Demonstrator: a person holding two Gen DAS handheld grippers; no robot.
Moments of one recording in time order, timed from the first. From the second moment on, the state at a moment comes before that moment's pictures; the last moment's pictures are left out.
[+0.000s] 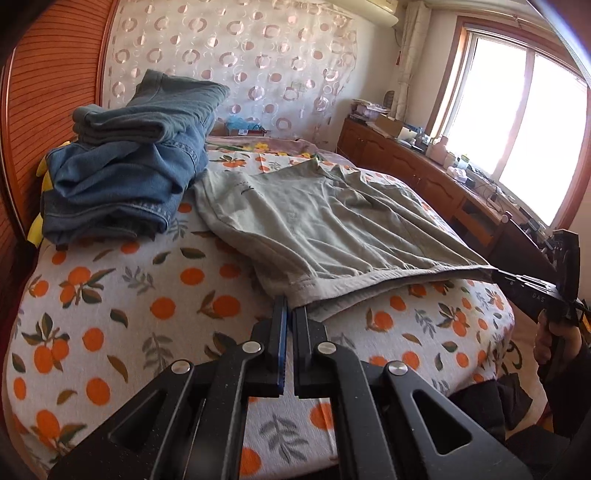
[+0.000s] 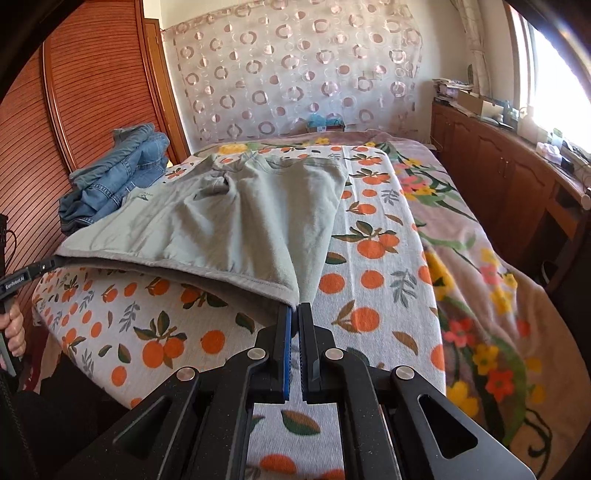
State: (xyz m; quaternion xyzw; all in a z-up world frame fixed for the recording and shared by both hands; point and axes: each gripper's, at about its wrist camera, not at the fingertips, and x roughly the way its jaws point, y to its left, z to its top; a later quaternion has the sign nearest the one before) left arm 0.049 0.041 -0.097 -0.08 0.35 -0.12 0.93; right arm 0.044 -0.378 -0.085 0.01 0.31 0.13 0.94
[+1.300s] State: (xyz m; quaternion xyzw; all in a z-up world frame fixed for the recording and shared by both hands) left arm 0.059 0.035 -0.110 -0.06 0.38 -0.11 0.91; right arm 0.059 -0.350 -0.089 0.00 0.31 0.10 0.95
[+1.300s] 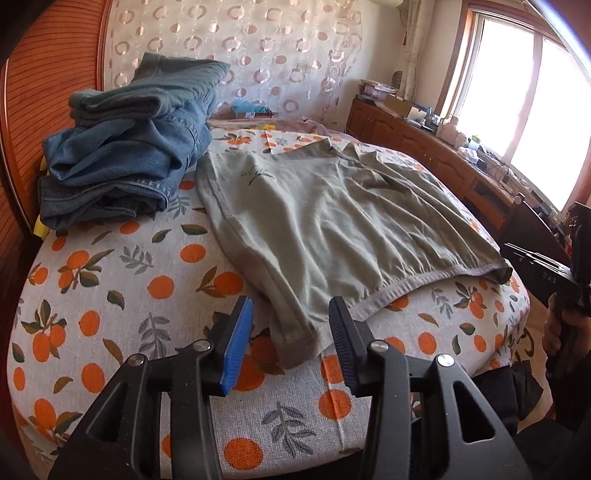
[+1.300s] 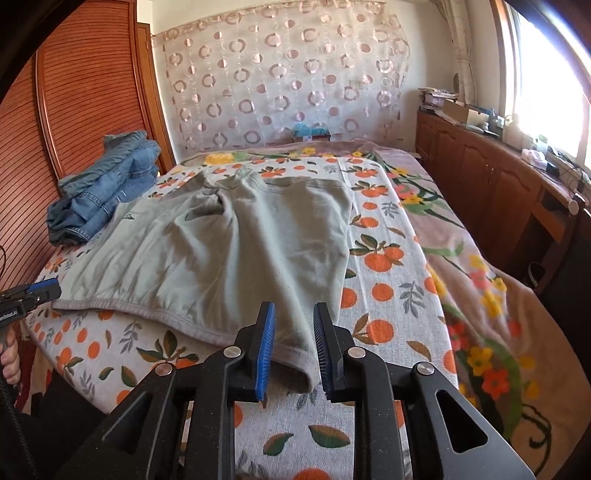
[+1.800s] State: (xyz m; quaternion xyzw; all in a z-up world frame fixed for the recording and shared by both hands) left arm 0.057 0.031 -0.123 -0.06 0.40 -0.12 0.91; right arm 0.054 -0.353 -0.109 0.00 0.33 0.10 0.94
